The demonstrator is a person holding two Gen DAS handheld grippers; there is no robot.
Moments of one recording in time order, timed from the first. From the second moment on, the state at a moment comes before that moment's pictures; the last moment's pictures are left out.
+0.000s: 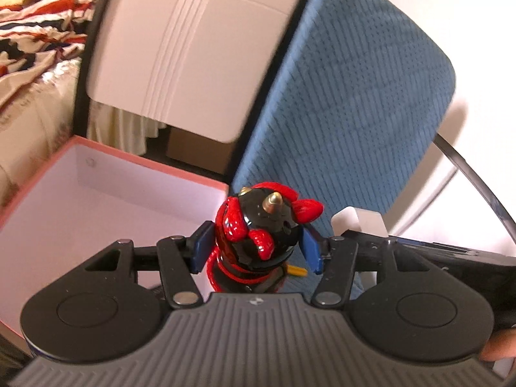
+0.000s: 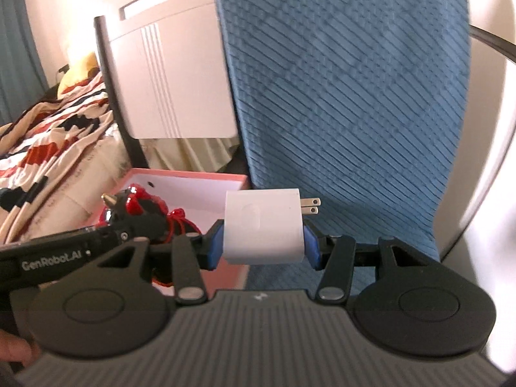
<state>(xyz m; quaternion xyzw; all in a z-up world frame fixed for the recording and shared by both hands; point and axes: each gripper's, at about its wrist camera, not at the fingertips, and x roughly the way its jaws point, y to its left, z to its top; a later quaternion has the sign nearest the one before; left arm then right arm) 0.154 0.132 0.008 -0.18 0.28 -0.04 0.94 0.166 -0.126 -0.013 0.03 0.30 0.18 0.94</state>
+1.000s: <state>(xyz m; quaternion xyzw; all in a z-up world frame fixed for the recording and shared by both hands) 0.144 0.257 -0.098 -0.20 0.37 0.04 0.91 0.174 0.028 -0.109 -0.05 0.42 0.27 0.87</state>
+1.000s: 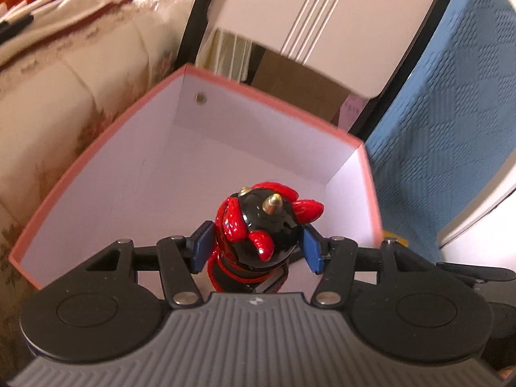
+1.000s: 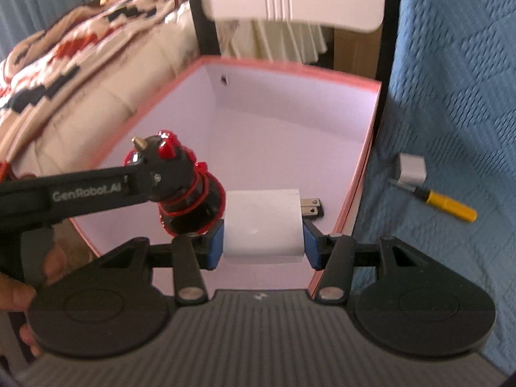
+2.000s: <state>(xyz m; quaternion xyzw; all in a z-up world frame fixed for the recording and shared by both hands) 0.118 0.218 -0.023 -0.18 0.29 0.04 0.94 0.169 -0.022 -0.055 -0.02 0.33 0.27 0.90</state>
